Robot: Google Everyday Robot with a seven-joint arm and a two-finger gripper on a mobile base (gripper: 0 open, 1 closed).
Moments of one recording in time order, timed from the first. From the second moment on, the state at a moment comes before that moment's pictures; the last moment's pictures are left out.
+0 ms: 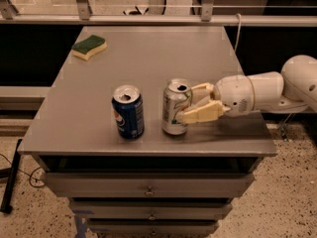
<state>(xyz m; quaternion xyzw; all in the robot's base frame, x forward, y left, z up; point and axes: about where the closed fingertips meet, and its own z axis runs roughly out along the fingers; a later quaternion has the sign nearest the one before) 0.499 -0.069 0.869 -0.51 0.59 0.48 0.41</state>
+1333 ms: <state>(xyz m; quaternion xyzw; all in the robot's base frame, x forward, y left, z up) 0.484 -0.048 0.865 -0.54 0.56 0.48 0.41</state>
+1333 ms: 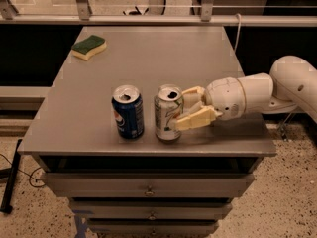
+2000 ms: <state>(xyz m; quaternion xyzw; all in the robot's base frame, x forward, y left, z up) 0.484 -0.048 0.865 -0.54 0.56 0.48 0.41</state>
